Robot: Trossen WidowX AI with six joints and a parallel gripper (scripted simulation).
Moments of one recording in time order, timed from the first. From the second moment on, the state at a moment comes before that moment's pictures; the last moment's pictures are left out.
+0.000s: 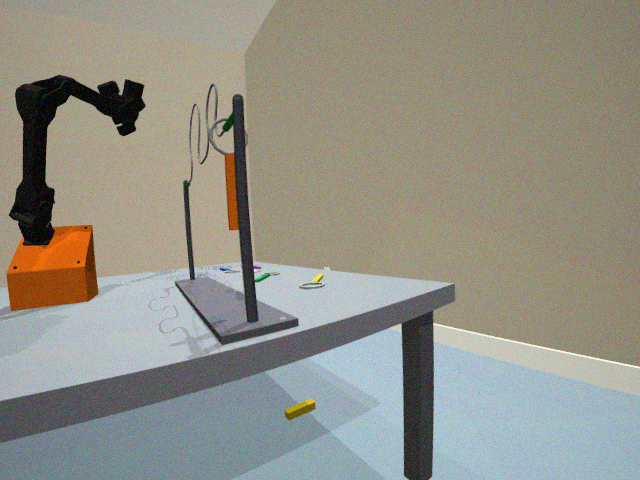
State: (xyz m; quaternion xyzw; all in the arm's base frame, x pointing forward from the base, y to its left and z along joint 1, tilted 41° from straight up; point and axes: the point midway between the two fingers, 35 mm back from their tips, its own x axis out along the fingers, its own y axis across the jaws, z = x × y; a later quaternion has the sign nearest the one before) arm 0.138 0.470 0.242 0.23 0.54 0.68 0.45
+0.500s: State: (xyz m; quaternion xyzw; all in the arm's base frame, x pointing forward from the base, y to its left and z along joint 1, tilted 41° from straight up) arm 0.252 0.414 0.294 0.17 0.31 0.71 0.61
